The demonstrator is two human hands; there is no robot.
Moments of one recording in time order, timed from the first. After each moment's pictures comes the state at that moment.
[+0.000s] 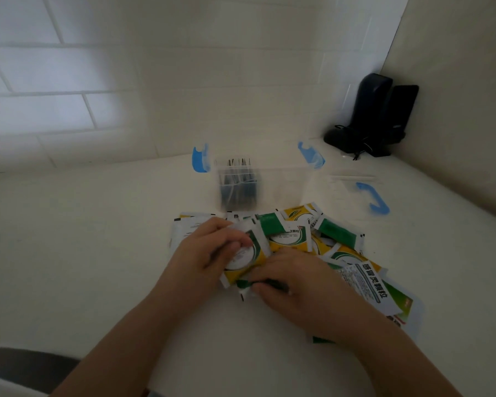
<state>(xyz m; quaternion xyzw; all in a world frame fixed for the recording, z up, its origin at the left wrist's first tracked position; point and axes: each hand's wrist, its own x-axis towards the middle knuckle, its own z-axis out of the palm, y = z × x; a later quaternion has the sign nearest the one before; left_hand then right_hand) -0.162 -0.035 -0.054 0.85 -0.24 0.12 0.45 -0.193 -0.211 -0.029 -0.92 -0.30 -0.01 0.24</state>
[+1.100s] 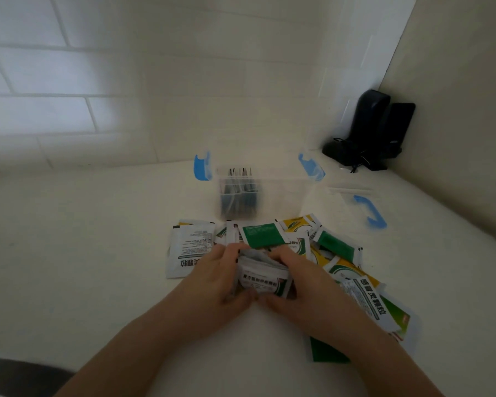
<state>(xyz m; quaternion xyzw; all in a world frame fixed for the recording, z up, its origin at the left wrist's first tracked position) -0.165 -0.039 -0.077 0.90 -0.29 0.07 0.33 -0.181 -0.219 -0.050 -0.93 -0.17 0.00 0.33</state>
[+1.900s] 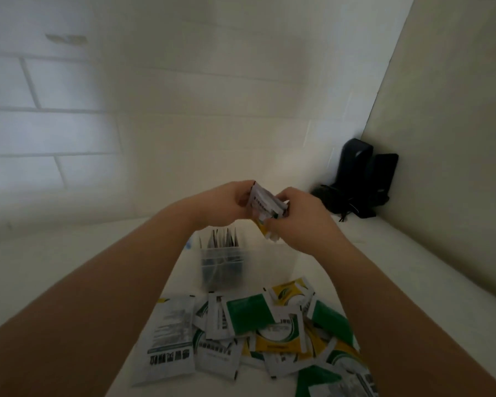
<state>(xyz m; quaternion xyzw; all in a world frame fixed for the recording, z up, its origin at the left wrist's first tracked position) 0.025 -0.082 0.048 0.85 -0.31 -0.07 0.41 -0.040 -0.226 0.055 -0.94 -0.04 -0.12 0.32</state>
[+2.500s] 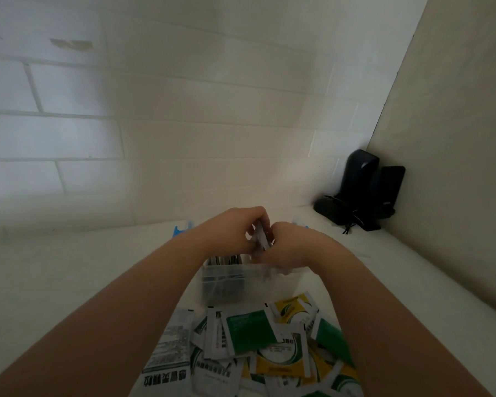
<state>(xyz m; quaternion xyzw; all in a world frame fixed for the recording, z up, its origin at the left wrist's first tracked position) 0.027 -0.086 0.023 0.90 -0.32 -0.03 0.29 -0.010 -0.222 0.045 -0.97 -0.05 0.14 0.19</state>
